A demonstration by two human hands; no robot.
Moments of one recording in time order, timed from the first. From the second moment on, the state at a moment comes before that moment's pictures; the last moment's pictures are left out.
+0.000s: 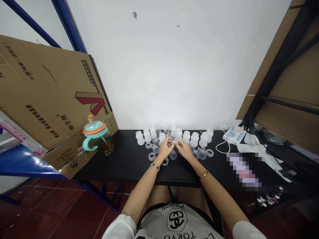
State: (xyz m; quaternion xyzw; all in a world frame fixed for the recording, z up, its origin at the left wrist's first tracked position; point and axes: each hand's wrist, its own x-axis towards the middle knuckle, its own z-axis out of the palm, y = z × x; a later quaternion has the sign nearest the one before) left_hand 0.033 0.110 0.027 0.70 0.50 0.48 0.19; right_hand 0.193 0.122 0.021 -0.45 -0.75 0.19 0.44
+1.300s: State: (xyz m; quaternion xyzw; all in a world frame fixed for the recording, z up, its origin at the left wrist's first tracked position) left_hand 0.033 0.106 0.028 0.72 0.50 0.46 0.15; right_hand 0.190 0.117 0.023 -0.43 -0.72 0.29 0.45
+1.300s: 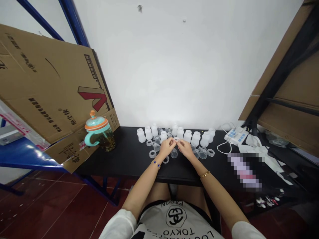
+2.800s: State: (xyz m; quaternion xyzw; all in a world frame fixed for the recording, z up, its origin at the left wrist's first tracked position) left_hand 0.032 0.111 0.027 0.69 0.54 0.46 0.15; right_hand 0.192 0.122 0.019 -0.45 -0.72 0.26 0.46
